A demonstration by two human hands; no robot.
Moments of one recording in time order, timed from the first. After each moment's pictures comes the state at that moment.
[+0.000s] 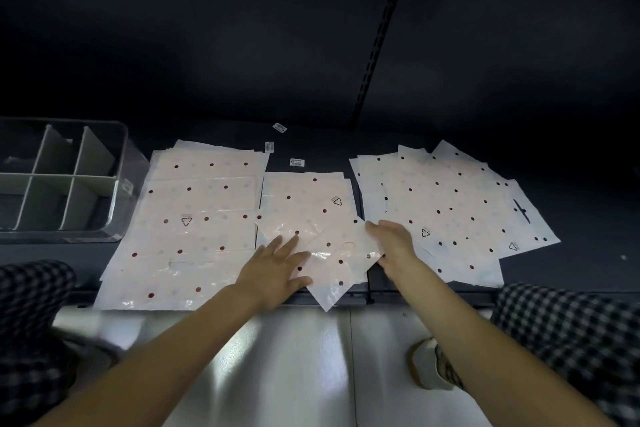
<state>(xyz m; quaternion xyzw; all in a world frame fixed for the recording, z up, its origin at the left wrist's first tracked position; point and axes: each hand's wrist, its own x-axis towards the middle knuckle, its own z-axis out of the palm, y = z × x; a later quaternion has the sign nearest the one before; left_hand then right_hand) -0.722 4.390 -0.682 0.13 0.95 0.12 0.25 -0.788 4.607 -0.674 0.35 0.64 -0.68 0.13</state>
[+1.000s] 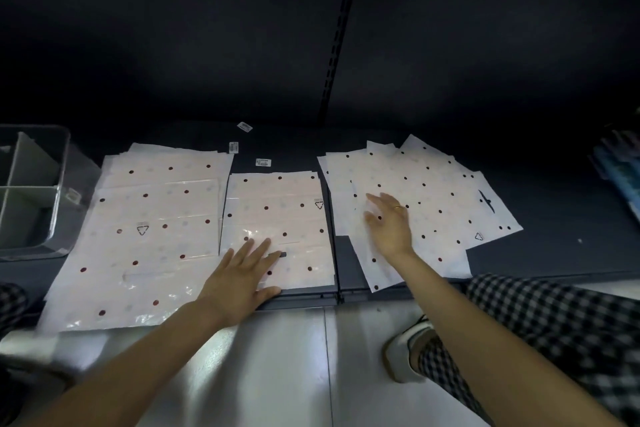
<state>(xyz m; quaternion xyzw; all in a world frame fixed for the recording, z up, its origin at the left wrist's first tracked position) -0.716 4.390 -0.699 0.16 0.96 0.08 0.21 -0.804 4.668 -0.679 0.09 0.94 -0.34 0.02</state>
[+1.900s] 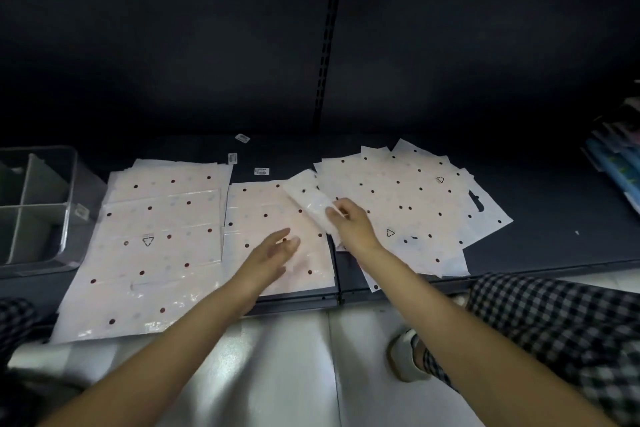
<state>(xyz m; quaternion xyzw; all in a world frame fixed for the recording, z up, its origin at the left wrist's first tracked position) -0.726 4.432 -0.636 -0.10 0.69 0.67 0.24 -0.789 4.606 -0.640 0.09 0.82 -0.55 0.12</state>
